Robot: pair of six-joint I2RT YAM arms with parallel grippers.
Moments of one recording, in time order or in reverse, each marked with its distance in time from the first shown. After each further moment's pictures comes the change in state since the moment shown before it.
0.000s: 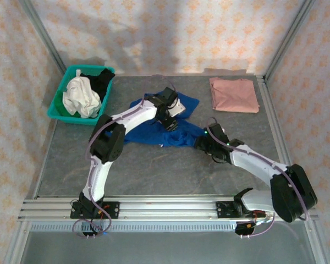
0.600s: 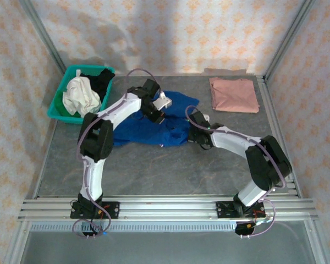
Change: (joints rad) left arm 0.148 -0.137 -0.073 -0.081 0.248 -0.040; right arm 0.063 0.325 0.317 -0.055 0.166 -0.117
